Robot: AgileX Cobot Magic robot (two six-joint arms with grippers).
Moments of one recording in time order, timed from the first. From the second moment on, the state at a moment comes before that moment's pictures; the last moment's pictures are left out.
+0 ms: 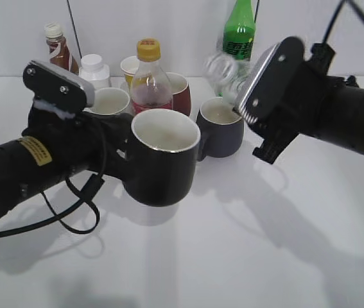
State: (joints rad) left arm -0.69 1.64 -0.53 -0.13 -0.73 0.14; right arm 0.54 1.54 -0.64 0.12 -0.47 -0.89
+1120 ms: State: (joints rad) left arm -0.72 1.64 -0.53 -0.07 -0.73 0.14; right arm 0.58 1.54 -0.64 0.16 -0.67 -1.51
